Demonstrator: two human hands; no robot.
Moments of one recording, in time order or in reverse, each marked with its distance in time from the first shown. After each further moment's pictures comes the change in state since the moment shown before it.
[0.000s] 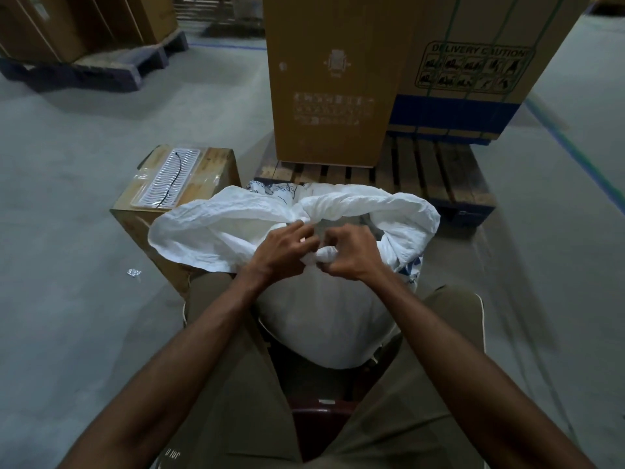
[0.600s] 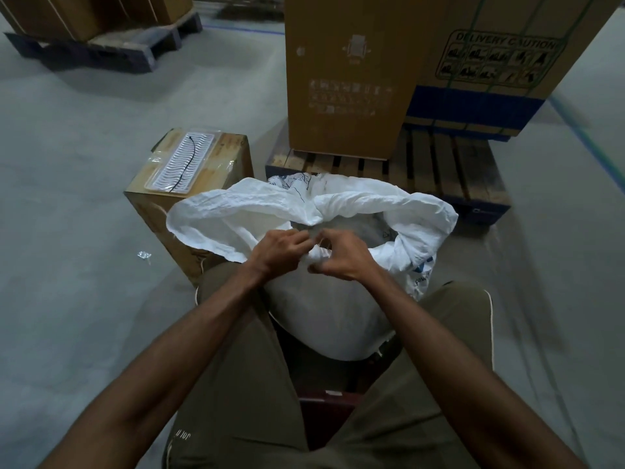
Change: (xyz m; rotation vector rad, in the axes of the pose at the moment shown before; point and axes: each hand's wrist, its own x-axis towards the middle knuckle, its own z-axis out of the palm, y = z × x) left_hand -0.040 -0.020 0.013 0.112 -0.096 -0.020; right_hand 0.002 -0.023 0.029 0.193 -0.204 0.060
